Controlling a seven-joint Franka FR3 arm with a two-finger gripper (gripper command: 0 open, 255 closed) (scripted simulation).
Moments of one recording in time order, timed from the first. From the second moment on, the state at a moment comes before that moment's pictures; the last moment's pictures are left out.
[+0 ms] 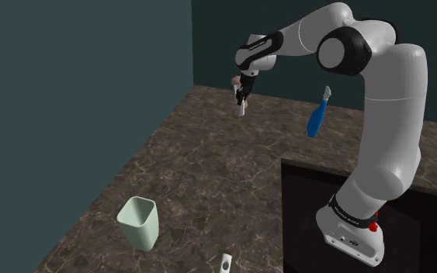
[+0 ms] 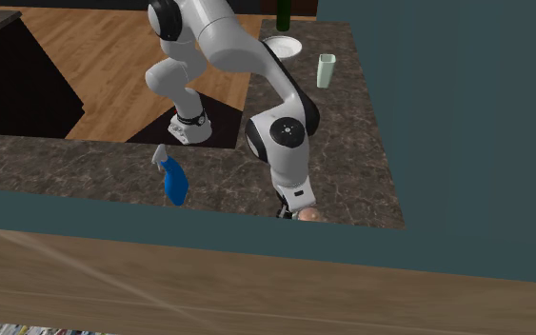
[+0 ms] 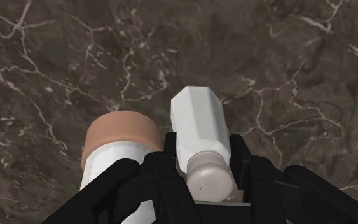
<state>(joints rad) -0.11 0.43 -0.28 -1.72 0.24 2.18 -0.60</state>
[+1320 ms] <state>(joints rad) -0.10 0.38 -0.29 -1.65 0.21 2.06 -0.57</state>
